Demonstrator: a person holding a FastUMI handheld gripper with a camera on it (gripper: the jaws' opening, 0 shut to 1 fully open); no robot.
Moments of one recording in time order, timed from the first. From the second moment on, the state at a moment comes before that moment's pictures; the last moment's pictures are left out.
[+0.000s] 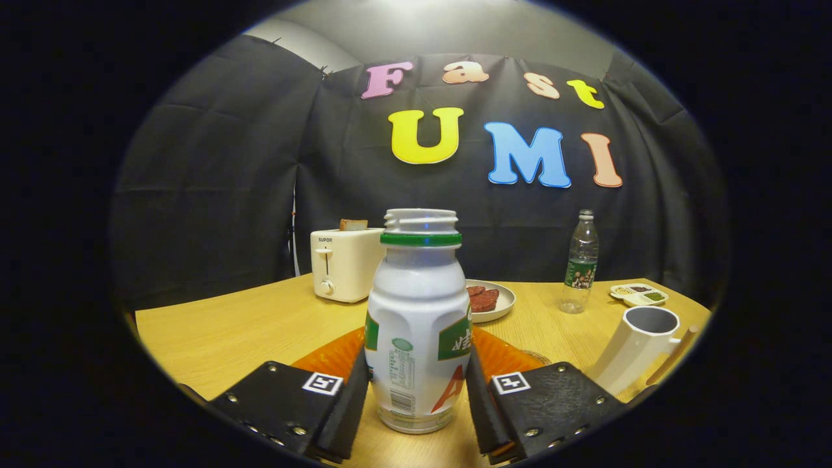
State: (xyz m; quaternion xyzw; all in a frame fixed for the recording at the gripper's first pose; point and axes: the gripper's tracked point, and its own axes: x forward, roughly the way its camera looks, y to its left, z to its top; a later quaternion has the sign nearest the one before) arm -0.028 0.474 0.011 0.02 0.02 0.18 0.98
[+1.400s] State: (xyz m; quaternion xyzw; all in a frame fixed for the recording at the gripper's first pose) arm -0.028 0.403 0.058 0.36 0.02 0.14 0.92
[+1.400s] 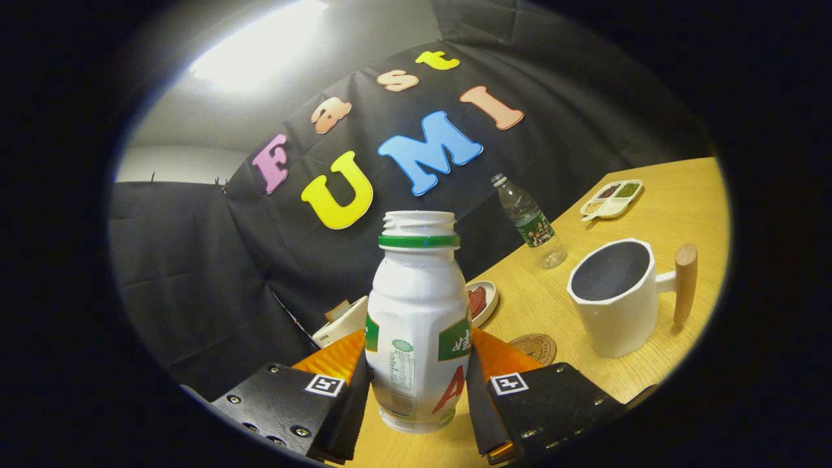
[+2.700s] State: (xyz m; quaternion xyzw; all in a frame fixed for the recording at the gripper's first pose) arm -0.023 0.374 0.055 0.65 -0.01 0.15 0.75
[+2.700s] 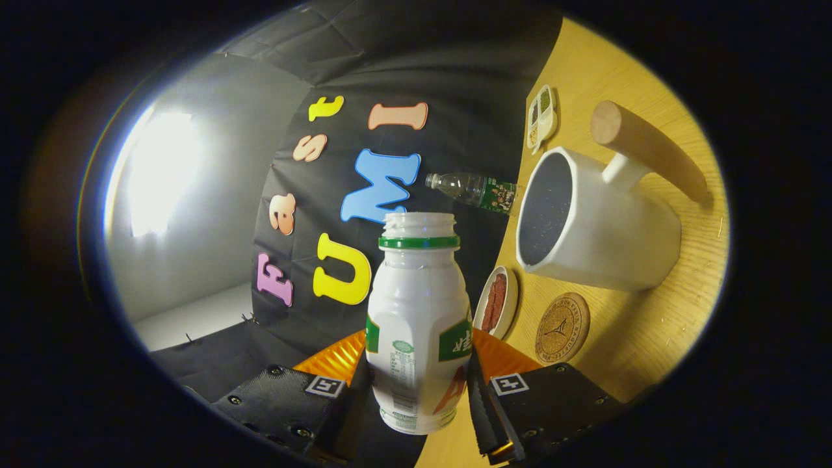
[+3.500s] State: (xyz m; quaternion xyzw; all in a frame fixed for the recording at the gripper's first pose) arm -0.020 0.368 0.058 0.71 -0.02 0.14 0.69
